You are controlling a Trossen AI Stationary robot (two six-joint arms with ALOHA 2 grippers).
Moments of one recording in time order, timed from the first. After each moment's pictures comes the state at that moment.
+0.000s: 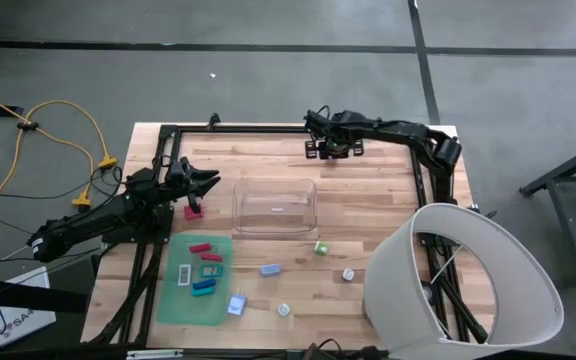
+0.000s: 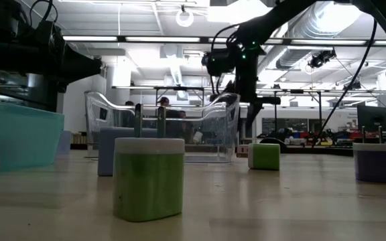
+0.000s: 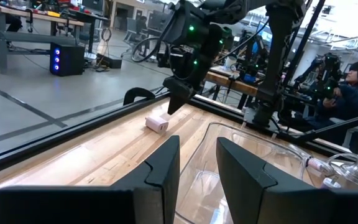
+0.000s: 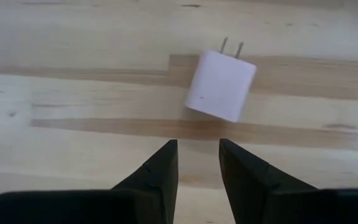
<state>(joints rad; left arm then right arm) 0.44 0.11 0.04 0.13 0.07 -0.26 -0.52 1.97 1.53 -0.94 0.17 0.99</state>
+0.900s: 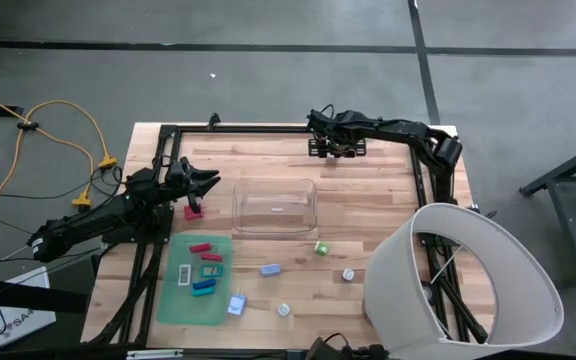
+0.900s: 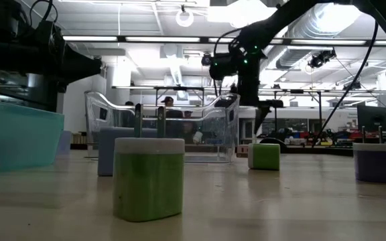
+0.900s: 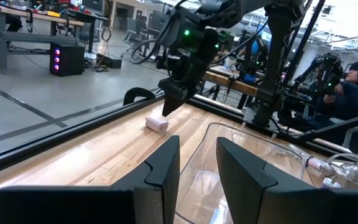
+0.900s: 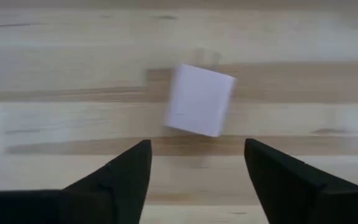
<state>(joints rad) 0.44 0.11 0.04 0.13 0.07 -0.26 -0.55 1.97 1.49 -0.92 0.20 1.02</state>
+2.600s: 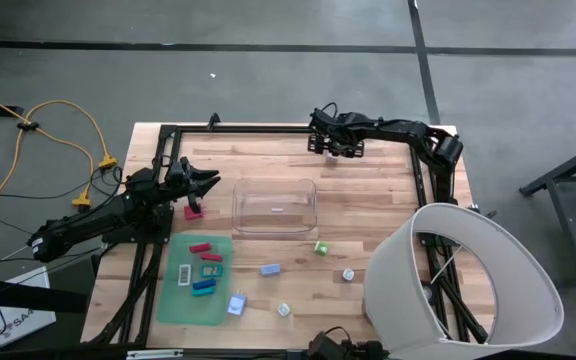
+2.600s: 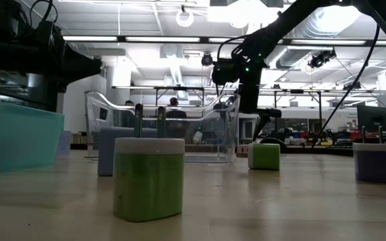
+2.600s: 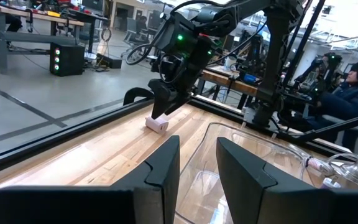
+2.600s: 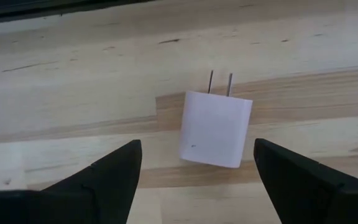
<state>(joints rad) 0.44 0.11 0.04 0.13 0.07 -0.26 -0.58 1.97 1.42 -0.75 0.18 1.10</state>
